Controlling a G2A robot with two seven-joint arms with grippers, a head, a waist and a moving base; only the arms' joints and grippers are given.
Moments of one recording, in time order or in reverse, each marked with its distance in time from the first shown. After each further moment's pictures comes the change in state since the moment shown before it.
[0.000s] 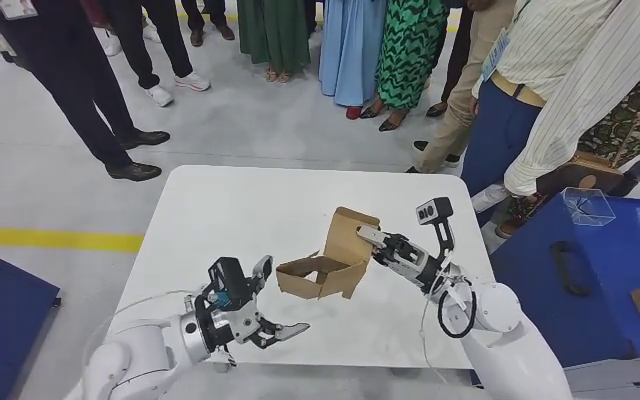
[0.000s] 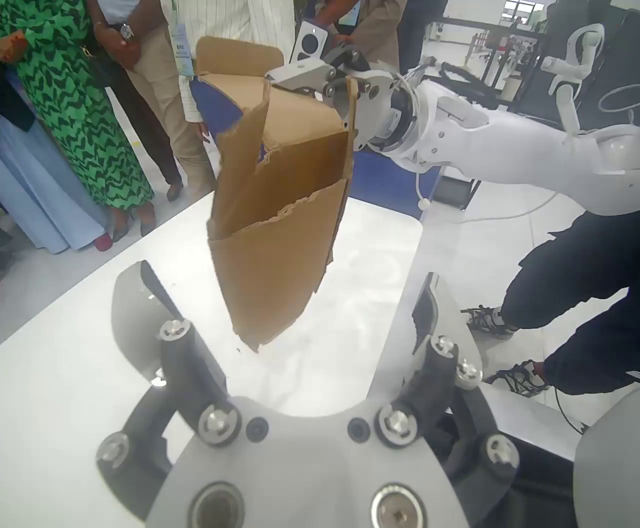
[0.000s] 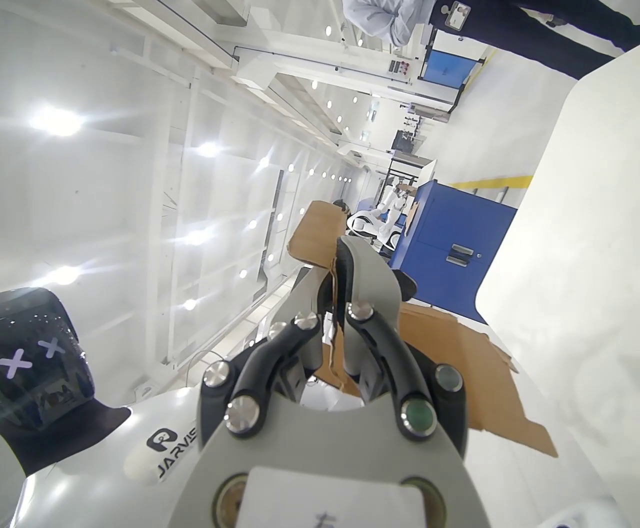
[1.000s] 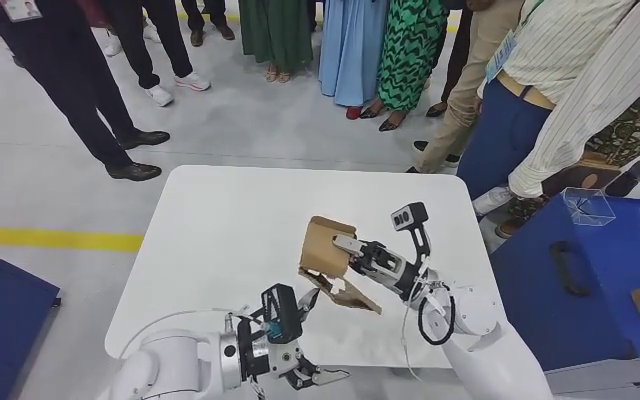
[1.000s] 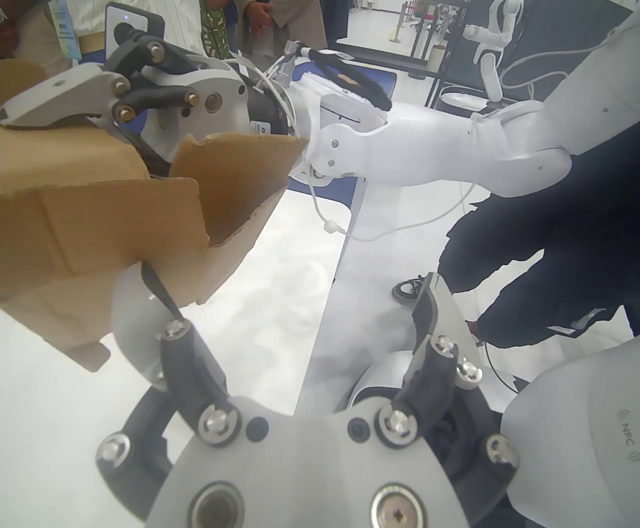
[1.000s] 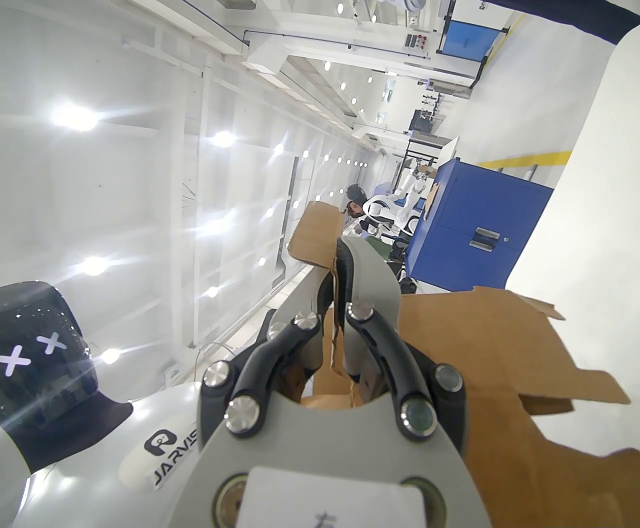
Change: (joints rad) left arm -0.051 0.018 0.180 -0.095 -0.113 0.038 -0.187; right arm 0.024 -0.033 -0.099 -0.001 0.021 -0.004 -0.017
